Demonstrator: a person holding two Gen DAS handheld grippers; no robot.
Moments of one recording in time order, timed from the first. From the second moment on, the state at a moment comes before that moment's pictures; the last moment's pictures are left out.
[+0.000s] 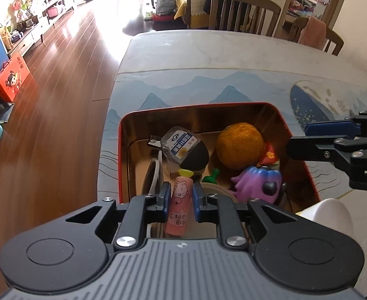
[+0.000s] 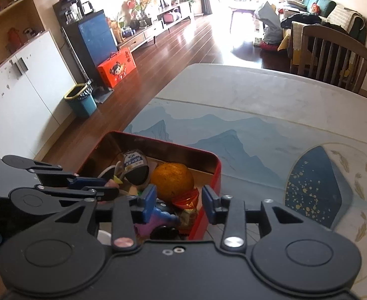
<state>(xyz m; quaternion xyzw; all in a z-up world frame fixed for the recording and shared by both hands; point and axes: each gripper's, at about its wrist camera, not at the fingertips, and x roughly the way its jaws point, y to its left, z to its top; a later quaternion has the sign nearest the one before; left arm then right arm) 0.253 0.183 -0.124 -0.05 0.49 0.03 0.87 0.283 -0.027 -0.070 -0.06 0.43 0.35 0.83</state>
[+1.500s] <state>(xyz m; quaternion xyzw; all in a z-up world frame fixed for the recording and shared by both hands) 0.128 0.152 -0.026 -0.09 0.34 0.07 0.93 0.160 -0.090 -0.015 -0.03 0.27 0.36 0.89</state>
